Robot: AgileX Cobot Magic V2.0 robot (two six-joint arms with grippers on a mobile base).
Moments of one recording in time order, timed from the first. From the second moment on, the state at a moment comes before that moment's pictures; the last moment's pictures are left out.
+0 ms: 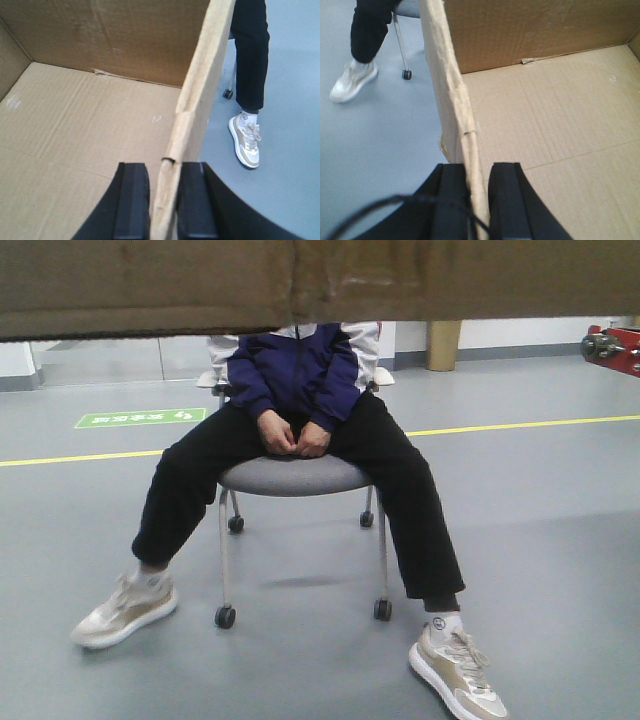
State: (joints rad) left arm -0.56 1.20 -1.65 0.27 1.27 -0.44; right arm 0.48 1.18 -1.62 0.05 1.16 0.10
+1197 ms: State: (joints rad) left arm -0.56 1.20 -1.65 0.27 1.27 -0.44; right arm 0.48 1.18 -1.62 0.05 1.15 0.10
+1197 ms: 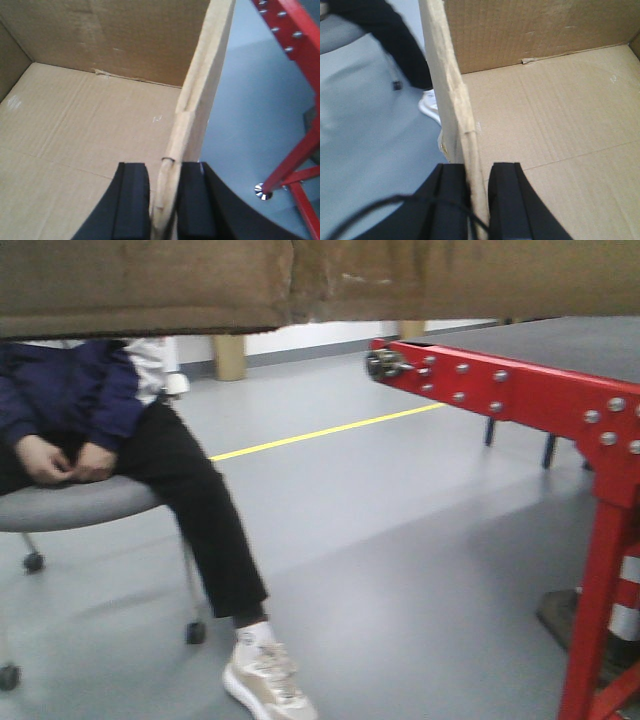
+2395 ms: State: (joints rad) left arm -0.58 1.21 -1.65 0.62 1.21 -0.44; right arm 0.49 1.19 -1.62 0.09 1.07 0.10
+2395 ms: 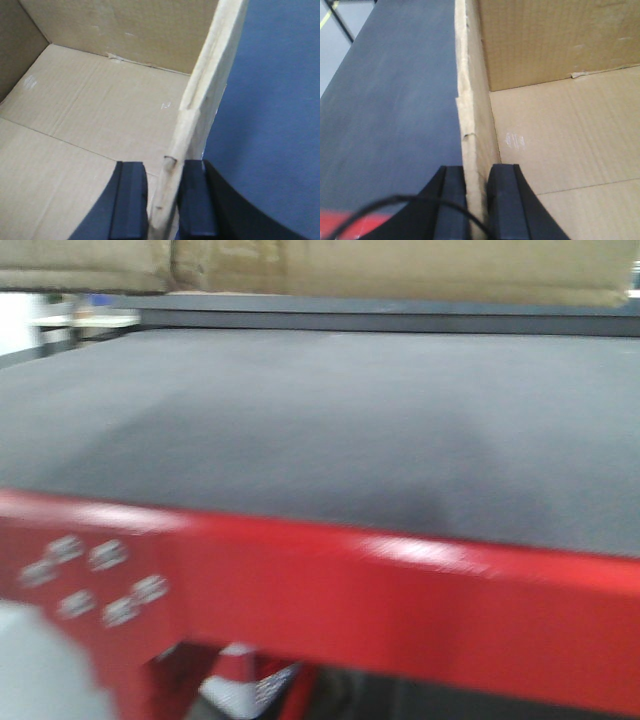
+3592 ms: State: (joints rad) left arm -0.58 1.21 -1.65 0.67 1.20 -0.44; right arm 0.49 1.19 -1.62 0.10 1.06 0.10
